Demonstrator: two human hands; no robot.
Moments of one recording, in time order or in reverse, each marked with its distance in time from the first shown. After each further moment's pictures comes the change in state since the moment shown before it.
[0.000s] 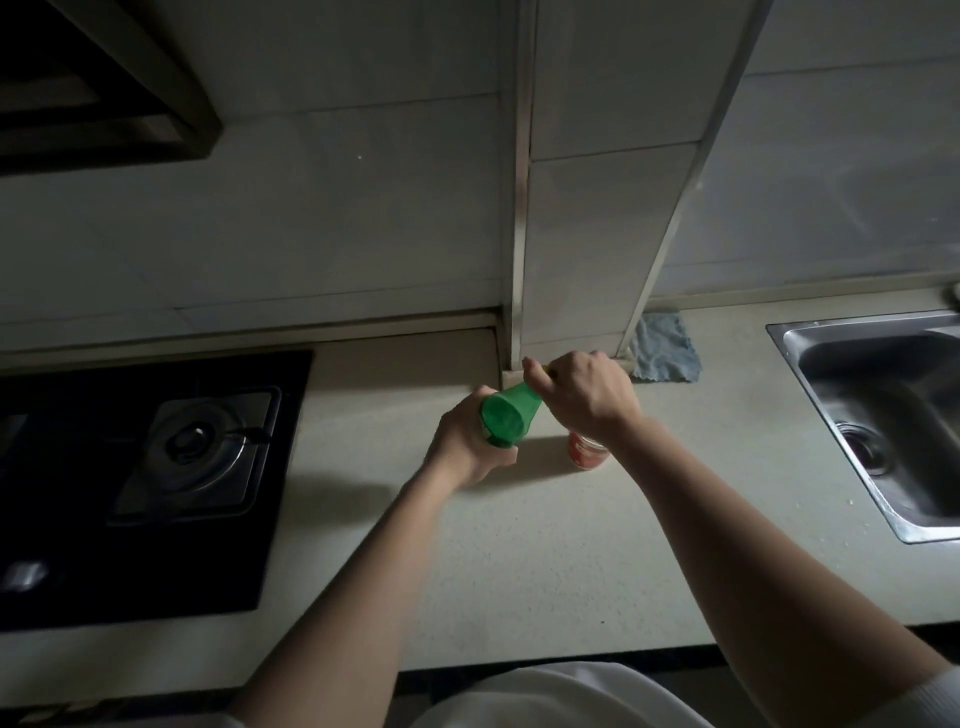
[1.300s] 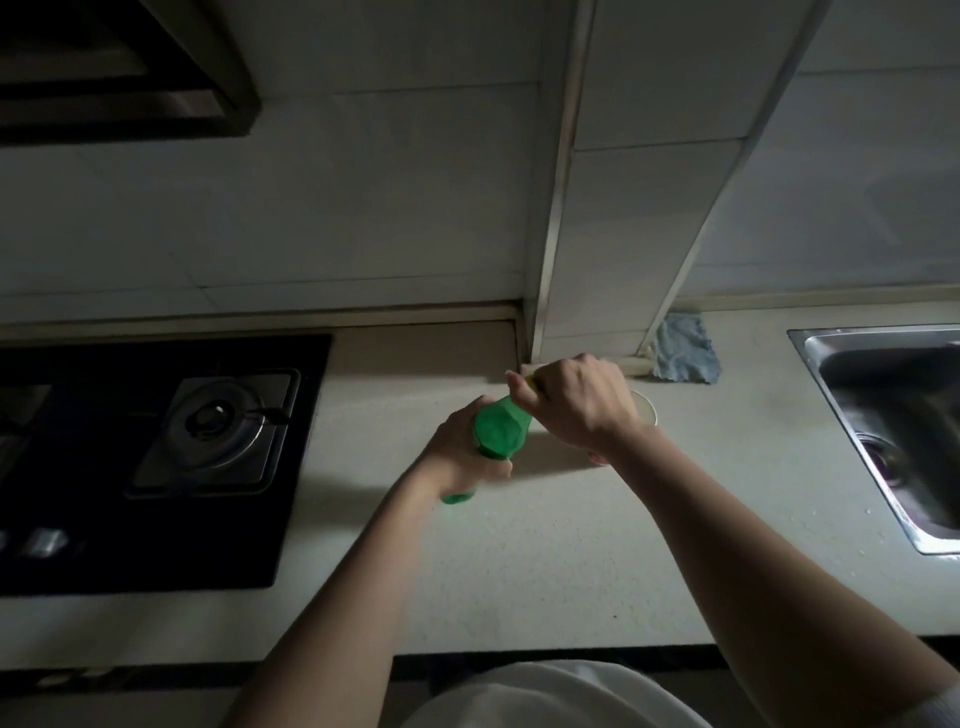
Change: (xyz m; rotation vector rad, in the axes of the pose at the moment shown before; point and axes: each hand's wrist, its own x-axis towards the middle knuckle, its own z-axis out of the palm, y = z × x) left_hand -0.024 -0.028 -0.023 -0.134 -0.129 -0.039; right_hand -0.015 -0.045 -0.003 -0.169 -0.031 -0.206
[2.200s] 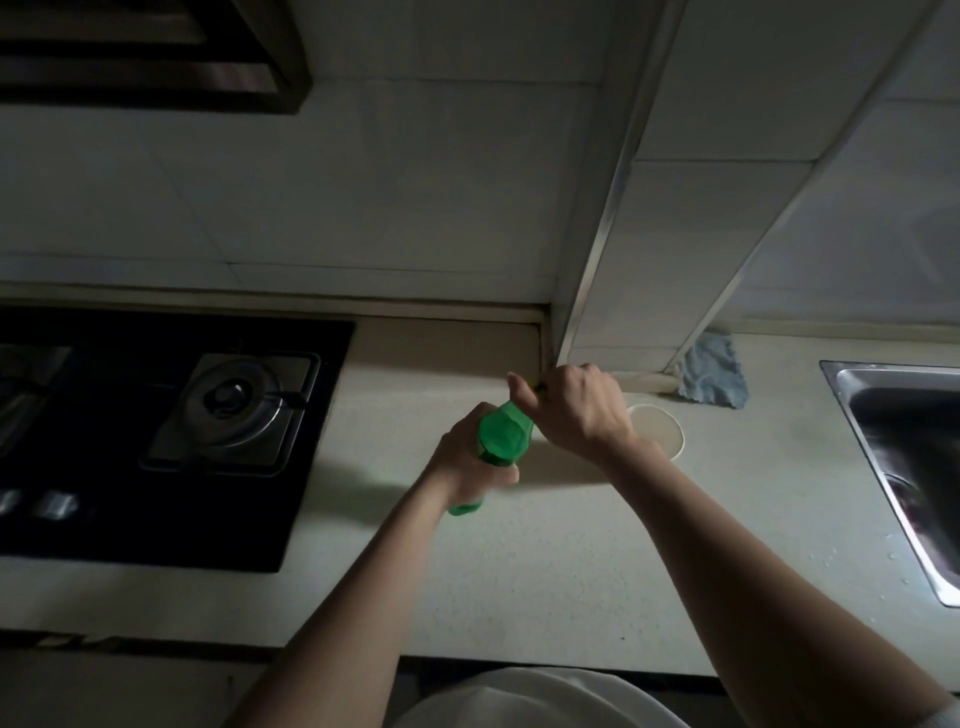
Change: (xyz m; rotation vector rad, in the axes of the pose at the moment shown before) left_hand -0.005 -0.025 -0.005 -0.154 0.098 -0.015; right_hand 0.021 -0.029 0.015 0.135 -0.047 0.090
